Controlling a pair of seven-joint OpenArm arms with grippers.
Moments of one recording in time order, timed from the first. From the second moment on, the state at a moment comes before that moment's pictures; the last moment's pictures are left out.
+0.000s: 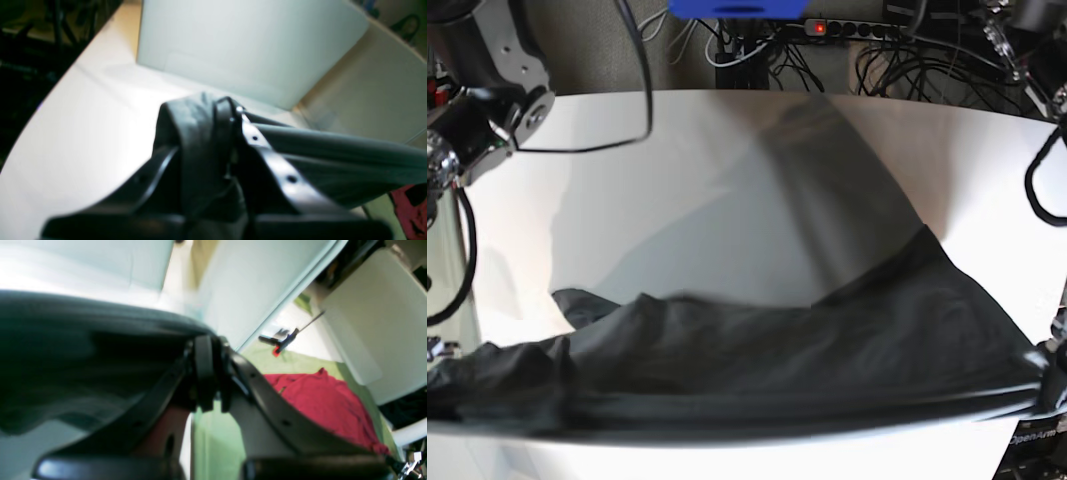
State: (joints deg) left arm -9.8 -27.9 -32.2 116.6 -59.2 0.8 54.1; right arm 28.1 15.6 34.2 117.6 8.8 40.6 -67.7
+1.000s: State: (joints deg) left arm -6.9 -29.2 -37.5 117.0 -66.0 -0.5 54.7; right arm 28.4 27.0 37.1 118.6 11.5 41.0 -63.8
